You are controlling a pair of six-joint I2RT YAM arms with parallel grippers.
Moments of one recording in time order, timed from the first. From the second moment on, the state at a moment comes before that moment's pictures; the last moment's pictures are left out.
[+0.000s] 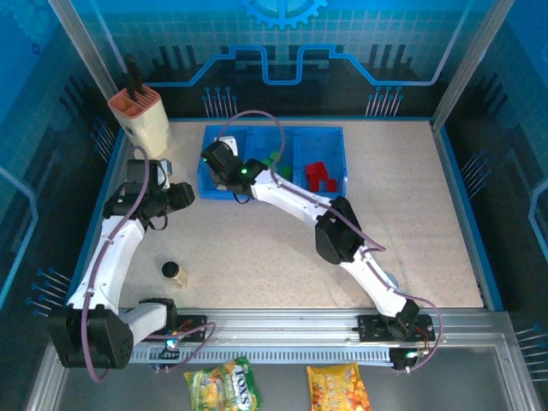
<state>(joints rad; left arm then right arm) 0.05 1.12 0.98 -0.73 0.17 -0.35 0.90 2.47 2.37 -0.67 0.43 0.56</state>
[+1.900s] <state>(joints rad) 0.06 1.21 0.95 -0.64 0.03 -0.43 0.44 1.42 1.18 -0.65 0.50 0.27</state>
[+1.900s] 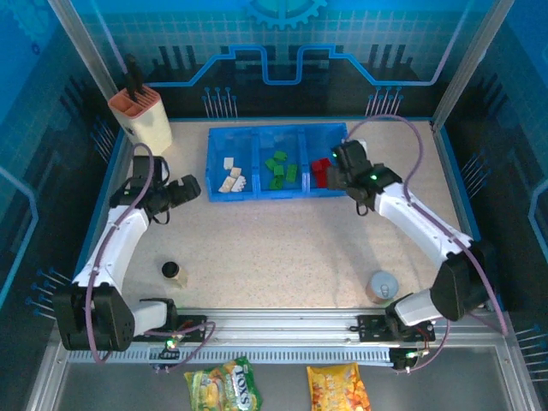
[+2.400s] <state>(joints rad) 0.06 1.28 0.52 0.08 -0.14 -0.23 -0.01 1.32 0.55 -0.04 0.30 0.13</state>
